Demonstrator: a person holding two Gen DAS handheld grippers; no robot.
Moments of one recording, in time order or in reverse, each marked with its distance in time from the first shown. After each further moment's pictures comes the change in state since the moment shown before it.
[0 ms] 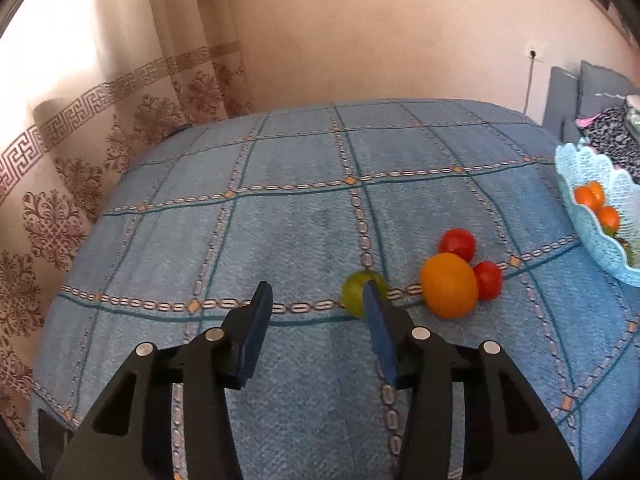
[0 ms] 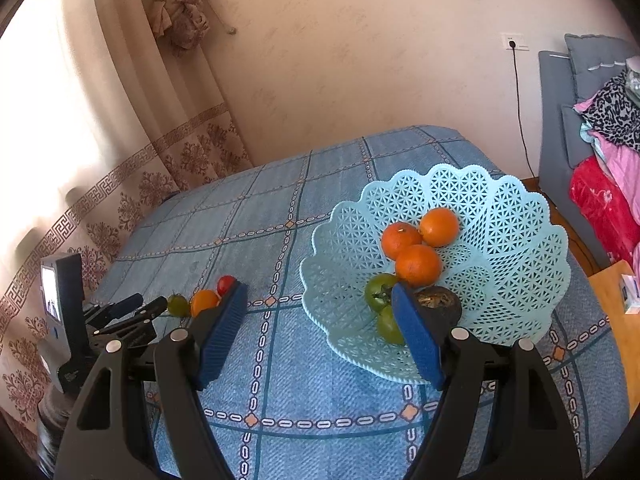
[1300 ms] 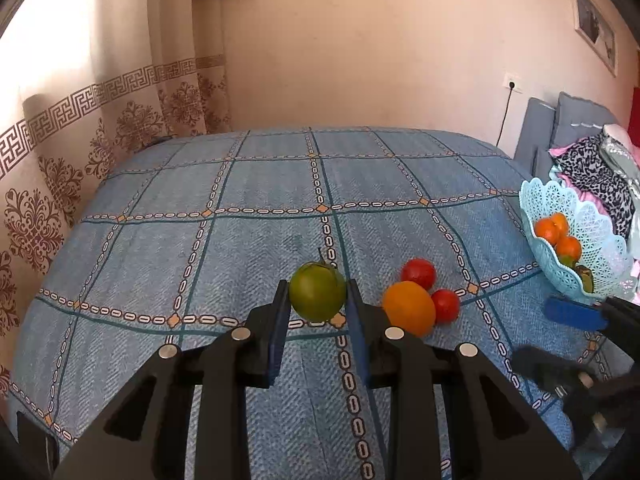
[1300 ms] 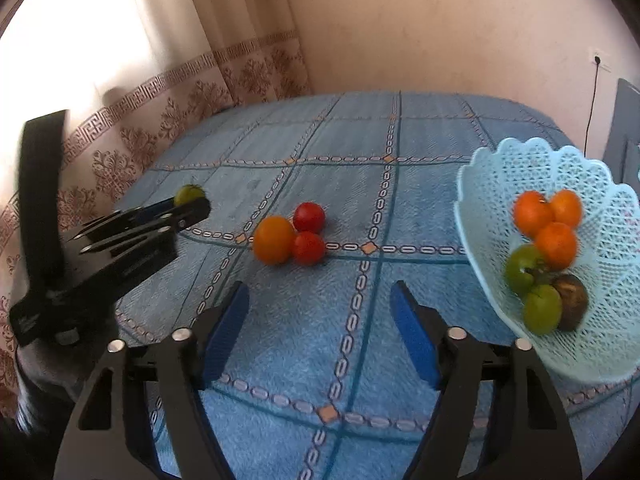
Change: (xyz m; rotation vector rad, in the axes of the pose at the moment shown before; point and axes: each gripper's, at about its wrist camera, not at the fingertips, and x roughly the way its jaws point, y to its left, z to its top) left arm -0.017 0.007 0.008 -0.051 -0.077 -0.114; right arm 0.071 0.081 -0.026 -0.227 0.232 0.106
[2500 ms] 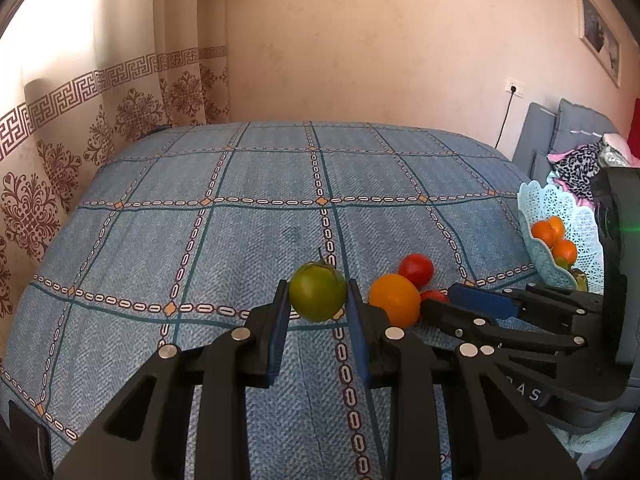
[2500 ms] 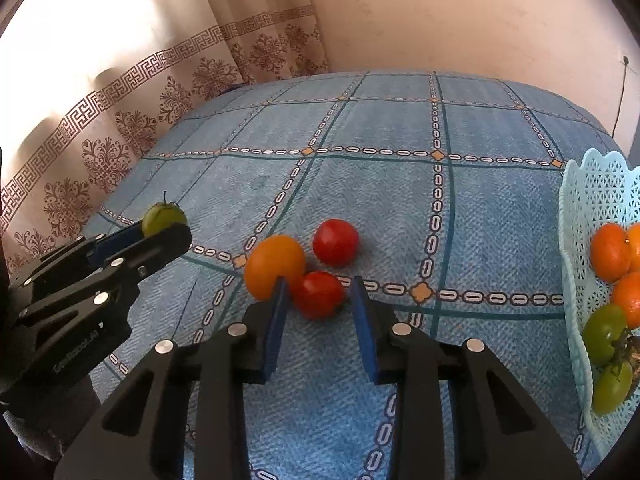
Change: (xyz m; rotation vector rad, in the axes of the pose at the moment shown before) left arm -0.001 0.006 -0.003 -0.038 0.018 -0.021; right arm 0.062 0.009 0.022 -0.013 0.053 0.070
